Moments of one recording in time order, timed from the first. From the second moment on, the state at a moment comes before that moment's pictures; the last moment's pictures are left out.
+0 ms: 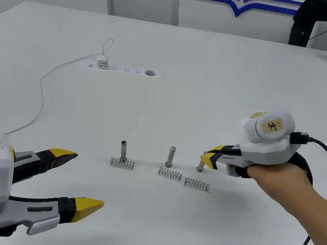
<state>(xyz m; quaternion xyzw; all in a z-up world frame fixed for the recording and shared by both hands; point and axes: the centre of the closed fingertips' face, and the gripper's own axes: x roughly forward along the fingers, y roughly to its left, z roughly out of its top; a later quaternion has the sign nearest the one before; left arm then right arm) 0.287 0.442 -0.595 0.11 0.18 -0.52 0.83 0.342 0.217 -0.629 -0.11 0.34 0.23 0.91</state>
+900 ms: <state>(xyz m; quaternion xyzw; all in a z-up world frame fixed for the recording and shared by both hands) 0.287 0.439 -0.594 0.11 0.17 -0.52 0.83 0.336 0.214 -0.629 -0.12 0.35 0.24 0.90</state>
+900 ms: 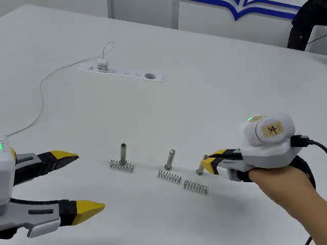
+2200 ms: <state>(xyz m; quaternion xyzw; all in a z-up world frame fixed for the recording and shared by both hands) 0.285 0.437 -0.596 0.11 0.18 -0.53 0.82 0.291 0.228 -0.662 -0.21 0.36 0.41 0.81</state>
